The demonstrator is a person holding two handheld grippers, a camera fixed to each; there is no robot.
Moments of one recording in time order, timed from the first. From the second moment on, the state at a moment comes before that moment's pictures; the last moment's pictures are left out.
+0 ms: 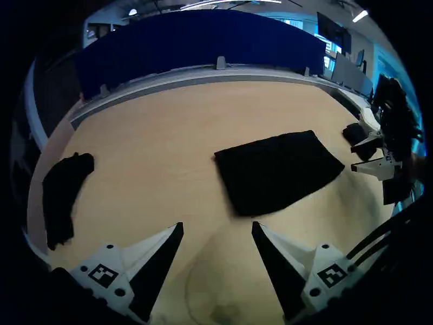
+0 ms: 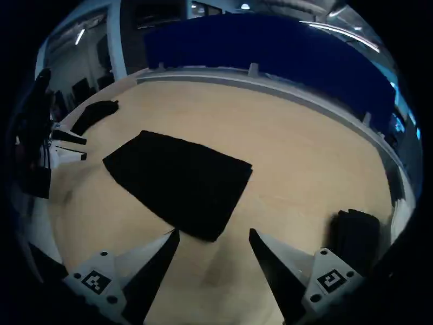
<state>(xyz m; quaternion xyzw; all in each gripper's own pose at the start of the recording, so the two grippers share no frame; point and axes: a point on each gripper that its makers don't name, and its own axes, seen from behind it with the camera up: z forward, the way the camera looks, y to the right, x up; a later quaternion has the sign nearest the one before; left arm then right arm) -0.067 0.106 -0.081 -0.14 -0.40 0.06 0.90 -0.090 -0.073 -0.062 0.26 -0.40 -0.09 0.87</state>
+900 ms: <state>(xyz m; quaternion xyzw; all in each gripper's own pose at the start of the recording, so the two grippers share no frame) -0.056 0.067 -0.146 -0.09 -0.40 0.03 0.91 -0.122 -0.077 -0.067 0.30 -0.43 -0.16 0.84</state>
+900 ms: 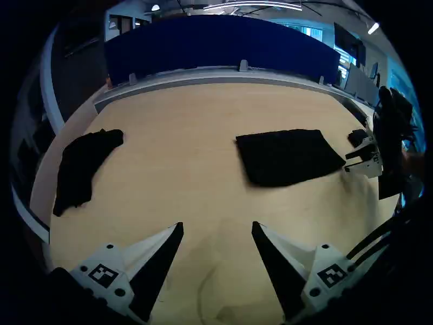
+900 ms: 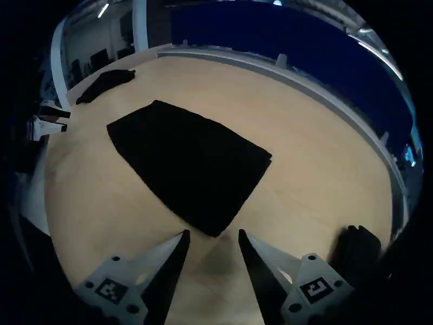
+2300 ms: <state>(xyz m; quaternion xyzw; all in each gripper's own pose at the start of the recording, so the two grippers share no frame) -0.049 0.051 -0.160 -0.07 -0.40 0.02 0.91 -0.074 -0.107 -0.039 0.32 -0.39 -0.18 0.85</state>
